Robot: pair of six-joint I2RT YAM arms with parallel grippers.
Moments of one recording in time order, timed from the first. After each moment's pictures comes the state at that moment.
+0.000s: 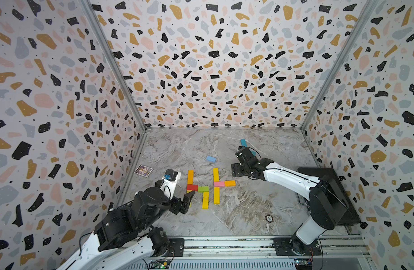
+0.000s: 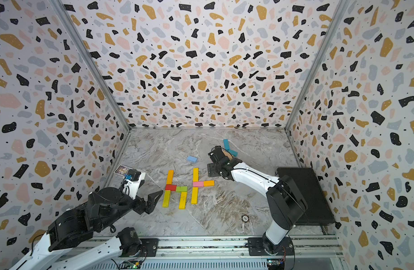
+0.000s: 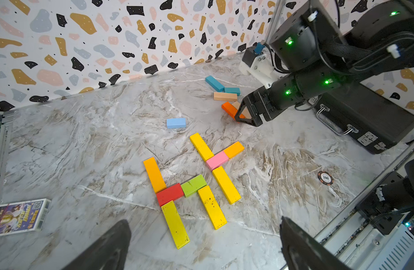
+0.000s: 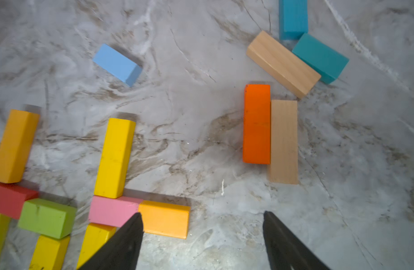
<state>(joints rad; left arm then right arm) -0.93 0.51 0.95 -0.95 -0.31 -0.26 0.69 1.67 1.17 -0.50 0.17 0.46</state>
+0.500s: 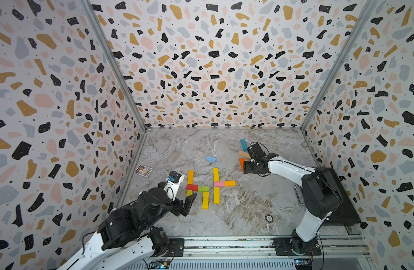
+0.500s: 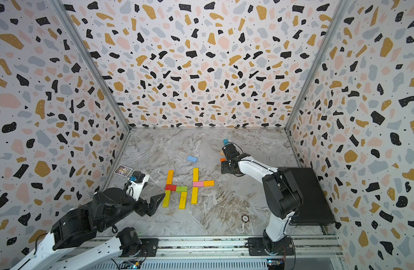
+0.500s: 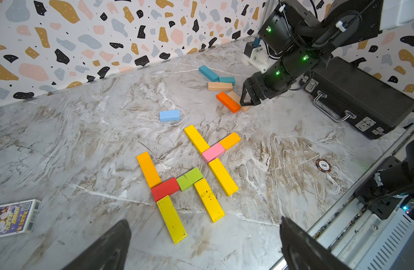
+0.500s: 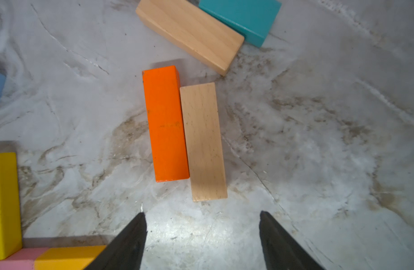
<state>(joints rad) -0.93 0.51 0.92 -0.95 -0.27 -0.25 0.51 1.76 1.17 -0.53 0.13 0.44</state>
